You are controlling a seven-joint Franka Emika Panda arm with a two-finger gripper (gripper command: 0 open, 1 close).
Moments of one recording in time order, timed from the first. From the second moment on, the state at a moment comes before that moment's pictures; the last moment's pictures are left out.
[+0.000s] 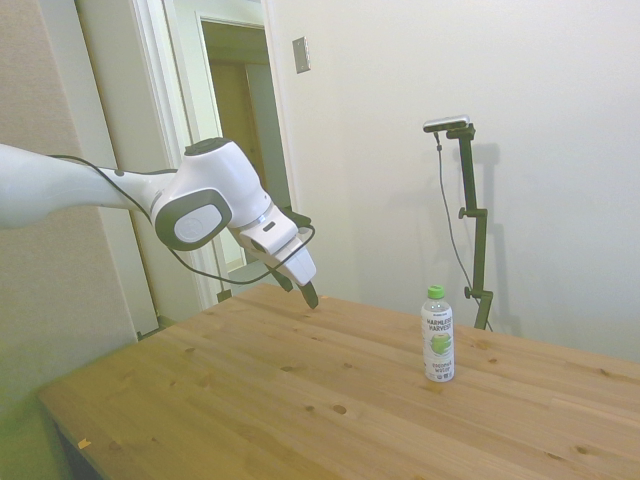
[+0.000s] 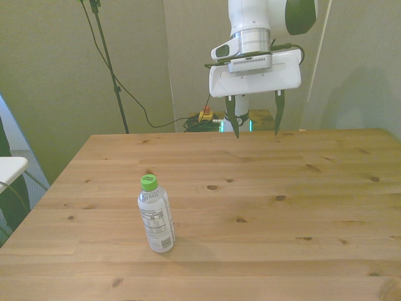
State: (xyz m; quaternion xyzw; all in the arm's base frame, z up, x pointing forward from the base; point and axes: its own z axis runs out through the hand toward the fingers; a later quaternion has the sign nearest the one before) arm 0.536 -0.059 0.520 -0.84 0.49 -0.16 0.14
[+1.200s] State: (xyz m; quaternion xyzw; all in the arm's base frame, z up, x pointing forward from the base) arm 0.505 -0.097 0.526 -0.89 0.44 -0.01 0.11
